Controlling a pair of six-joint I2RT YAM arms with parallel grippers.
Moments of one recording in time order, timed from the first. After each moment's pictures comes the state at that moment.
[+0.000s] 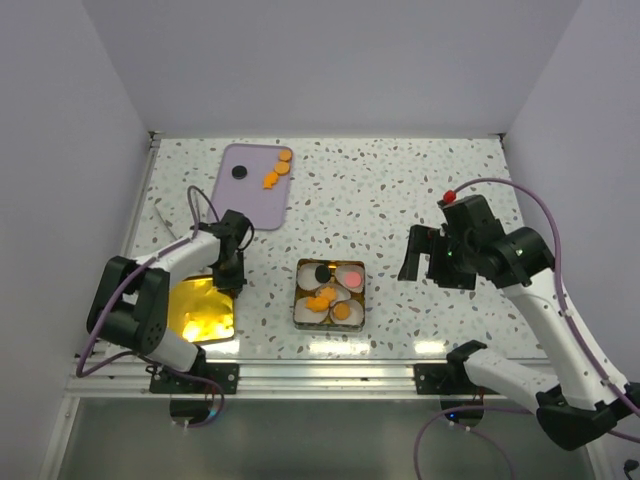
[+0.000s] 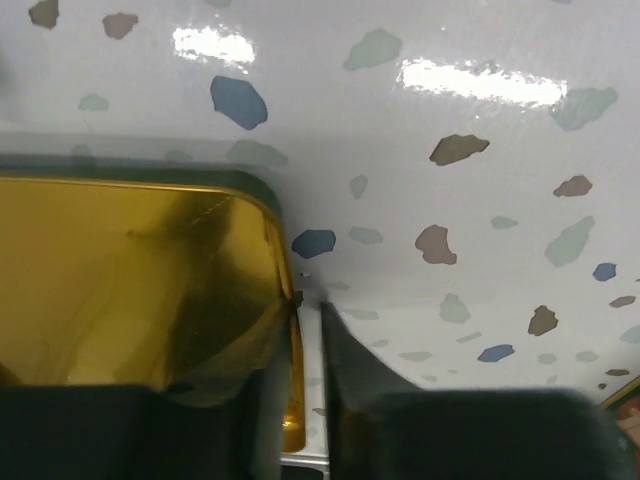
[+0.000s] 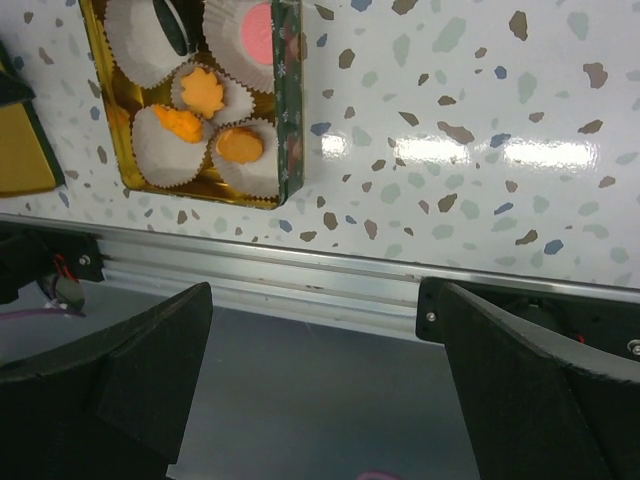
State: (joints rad) left arm -0.31 1.52 0.83 -0.78 -0.11 -0.46; right arm 0.47 1.00 1.29 -1.34 -0.04 0.60
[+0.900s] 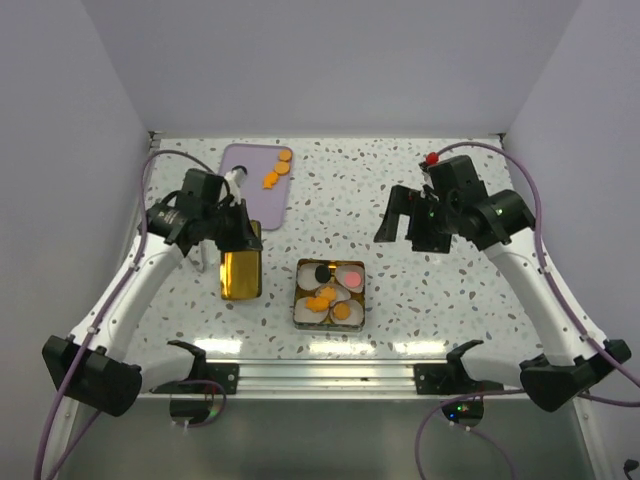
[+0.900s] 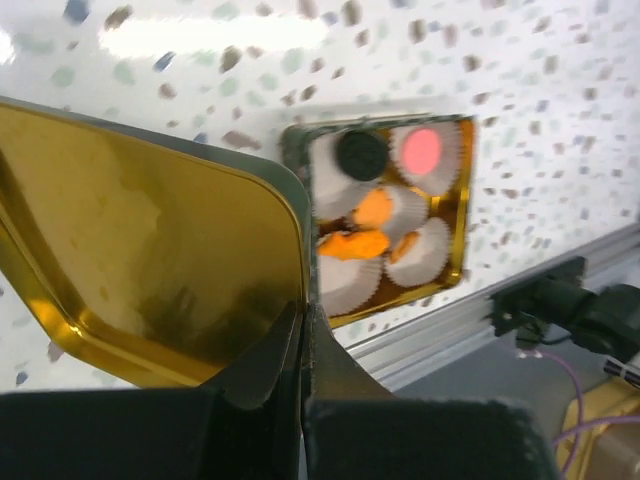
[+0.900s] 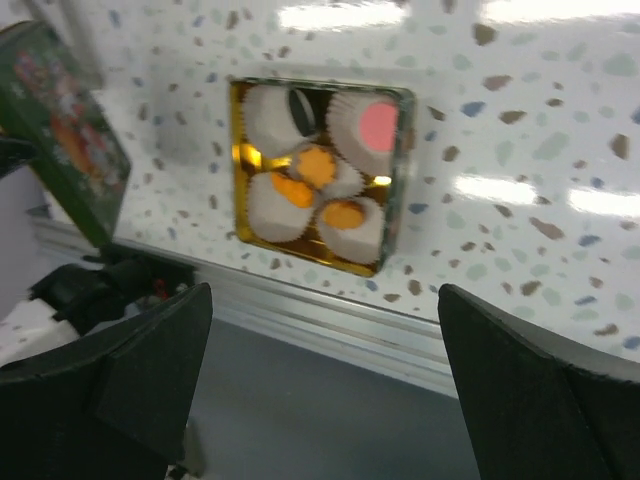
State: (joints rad) left arm -0.33 1.20 1.16 -0.94 0.27 -0.47; right arm 0.46 1.22 1.49 -1.24 -0.09 0.61
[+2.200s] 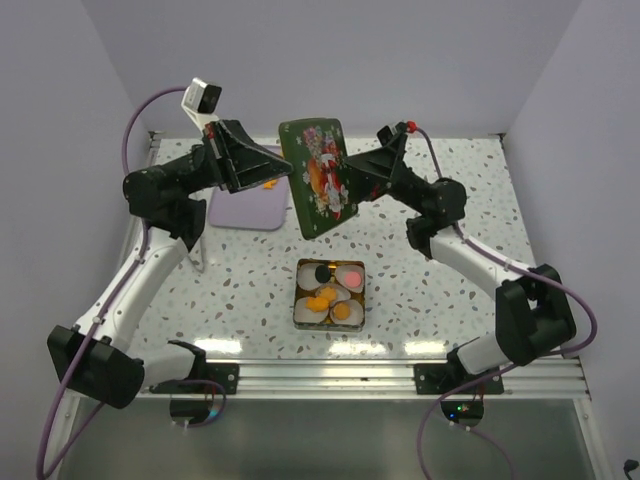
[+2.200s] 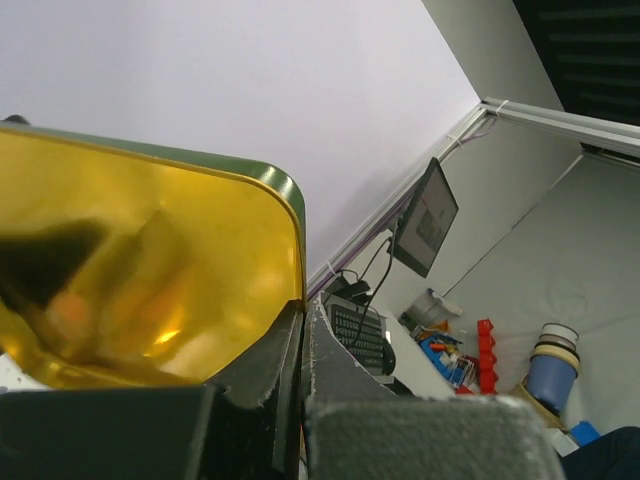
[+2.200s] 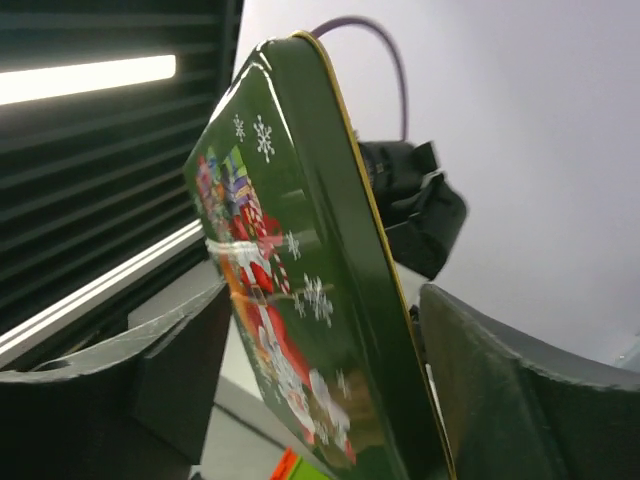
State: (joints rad) left arm -0.33 1.22 1.21 0.95 0.98 -1.70; right arm 0.43 1.48 0.95 1.25 -0.72 1.98
